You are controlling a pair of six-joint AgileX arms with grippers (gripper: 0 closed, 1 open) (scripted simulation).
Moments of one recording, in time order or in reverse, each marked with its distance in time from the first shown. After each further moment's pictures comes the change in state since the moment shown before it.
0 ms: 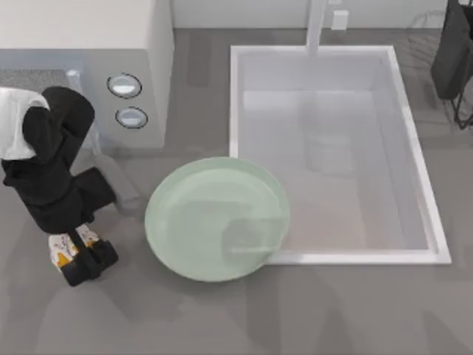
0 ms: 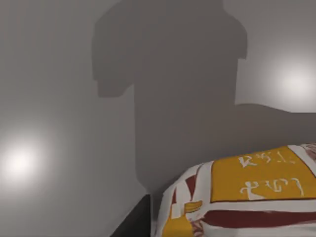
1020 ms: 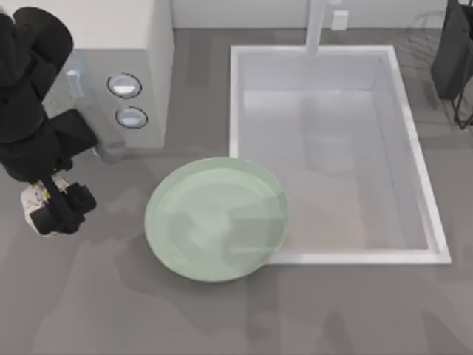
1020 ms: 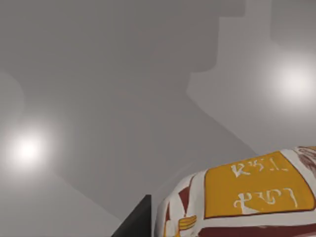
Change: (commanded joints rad) left arm -0.001 -0.213 0.270 -0.460 0.016 -0.014; right arm 0.000 0.000 0.000 0.000 0.000 0.000
